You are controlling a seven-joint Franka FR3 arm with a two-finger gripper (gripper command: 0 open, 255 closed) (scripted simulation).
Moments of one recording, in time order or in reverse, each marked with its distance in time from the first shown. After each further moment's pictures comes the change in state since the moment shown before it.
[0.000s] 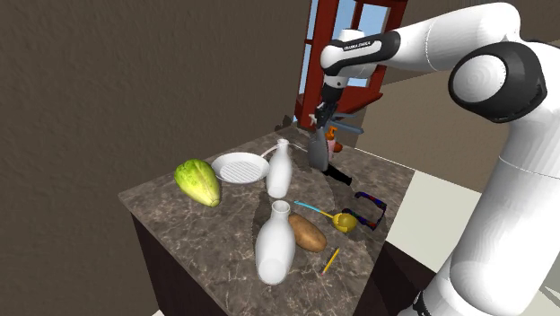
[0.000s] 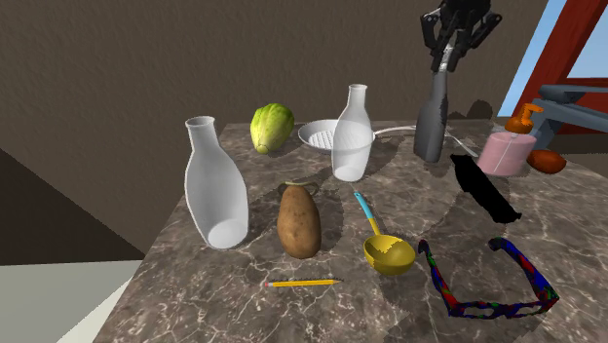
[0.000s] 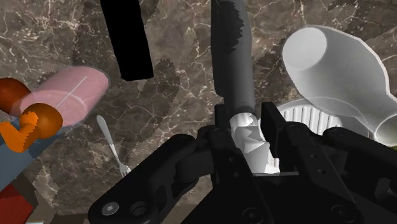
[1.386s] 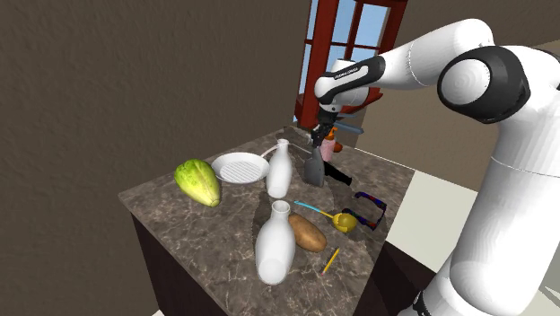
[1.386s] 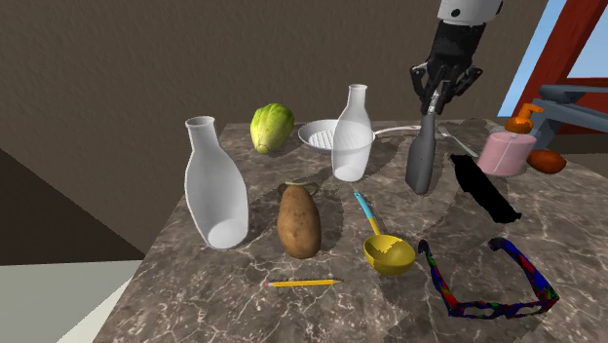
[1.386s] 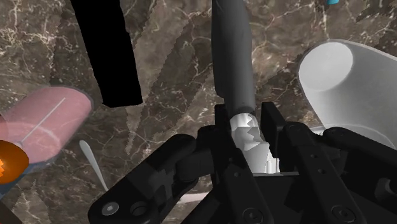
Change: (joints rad) arm -0.003 0.049 0.005 -0.168 0.029 0.213 -0.029
